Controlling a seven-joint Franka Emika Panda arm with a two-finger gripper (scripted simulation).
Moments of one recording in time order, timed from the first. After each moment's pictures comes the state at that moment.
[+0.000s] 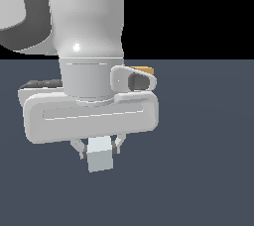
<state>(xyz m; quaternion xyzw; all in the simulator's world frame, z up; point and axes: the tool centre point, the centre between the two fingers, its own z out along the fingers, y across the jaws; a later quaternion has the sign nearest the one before) -0.048 -0.111 0.040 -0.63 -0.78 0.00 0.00</state>
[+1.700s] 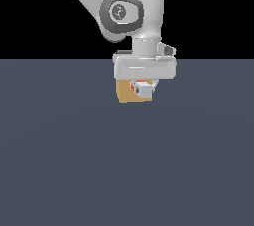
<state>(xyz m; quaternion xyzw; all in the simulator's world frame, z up) 0.058 0.122 0.091 -0.64 -0.77 0.00 0.00</state>
